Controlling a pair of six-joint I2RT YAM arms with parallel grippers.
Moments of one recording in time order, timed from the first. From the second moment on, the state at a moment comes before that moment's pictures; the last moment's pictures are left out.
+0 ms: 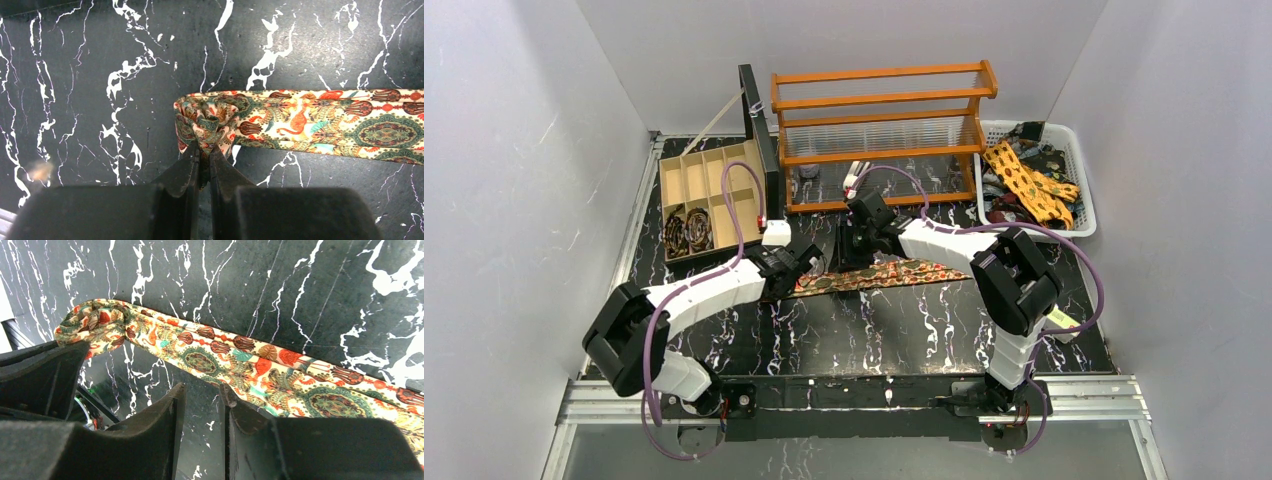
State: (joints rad) left arm -0.77 1.41 0.87 -0.77 -0.66 -0.76; right arm 0.77 1.82 1.21 -0.30 -0.29 0.68
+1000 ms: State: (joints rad) left arm -0.87 1.60 0.98 -0.84 -0.80 -0.79; right arm 0.72 1.81 1.15 -0.27 -0.31 0.71
